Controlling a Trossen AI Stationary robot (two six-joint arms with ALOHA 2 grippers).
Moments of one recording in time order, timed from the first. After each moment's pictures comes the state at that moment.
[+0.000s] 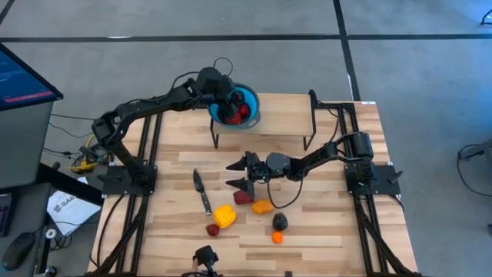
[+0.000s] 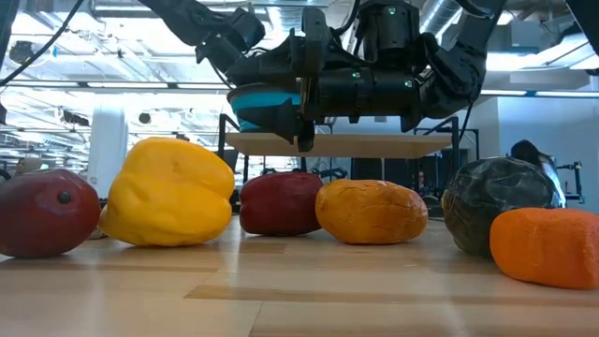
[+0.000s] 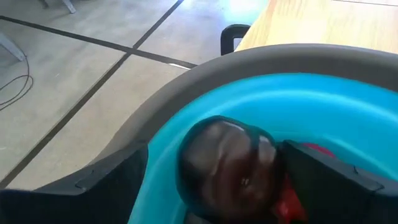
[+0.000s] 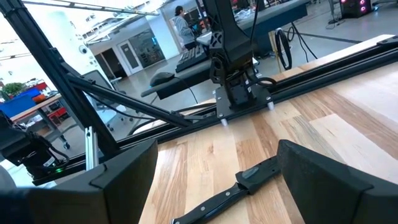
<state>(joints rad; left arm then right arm) 0.63 1.65 1.29 -0.18 0.01 0.22 0.04 2.02 0.91 1.09 -0.05 0.42</state>
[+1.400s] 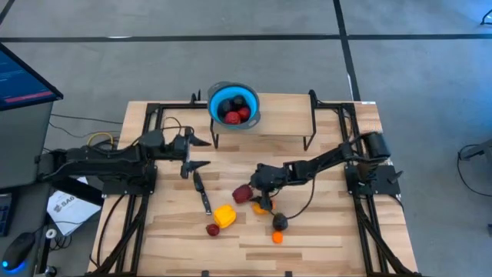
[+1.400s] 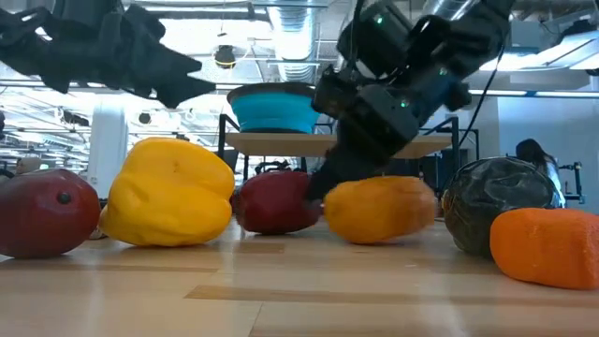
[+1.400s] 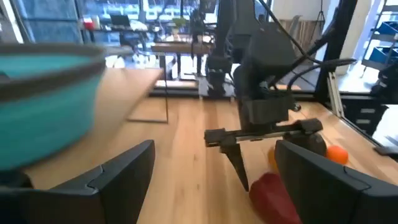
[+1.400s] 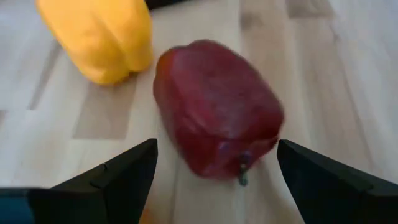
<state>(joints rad) 0.30 0.78 0.20 0.52 0.26 0.01 0.12 1.88 0.91 0.23 -0.07 0.14</state>
